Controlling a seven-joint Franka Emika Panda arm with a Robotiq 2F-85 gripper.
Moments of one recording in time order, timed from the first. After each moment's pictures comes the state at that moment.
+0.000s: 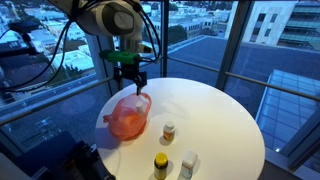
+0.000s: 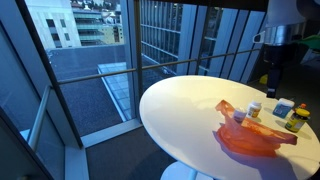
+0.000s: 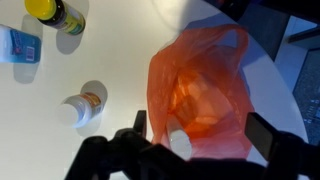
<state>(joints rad) 0.04 -0.08 0.04 -2.32 -0.07 2.00 -0.16</state>
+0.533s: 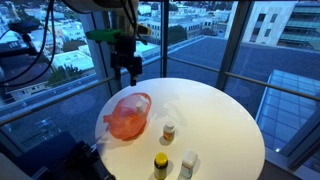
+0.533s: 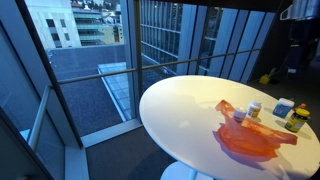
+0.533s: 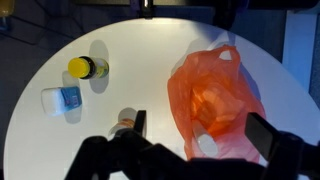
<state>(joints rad) 0.00 -0.26 0.02 -2.32 -0.09 1.82 0.06</state>
